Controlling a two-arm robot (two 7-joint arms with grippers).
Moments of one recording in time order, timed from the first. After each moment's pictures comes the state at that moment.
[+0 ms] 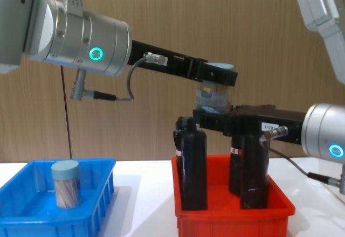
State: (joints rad) left arm -0.61 0.25 0.37 -1.48 -0.19 0.51 -0.69; right arm 0.31 0.17 -0.32 -1.48 0.24 0.17 0.41
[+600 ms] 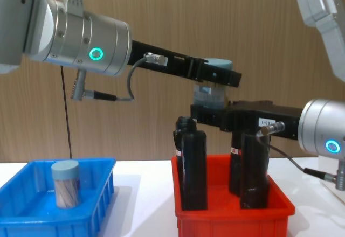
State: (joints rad) left arm -0.61 0.25 0.37 -1.48 -0.19 0.51 -0.69; right arm 0.32 0.17 -0.32 -1.48 0.24 0.16 0.41
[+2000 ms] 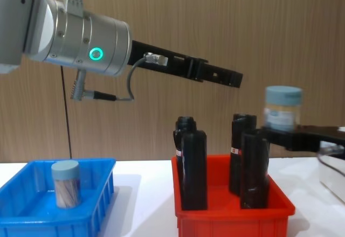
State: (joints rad) left arm -0.61 0.25 0.37 -1.48 -0.19 0.52 -0.69; right arm 0.31 0.22 -0.25 -1.37 0.31 0.12 0.25
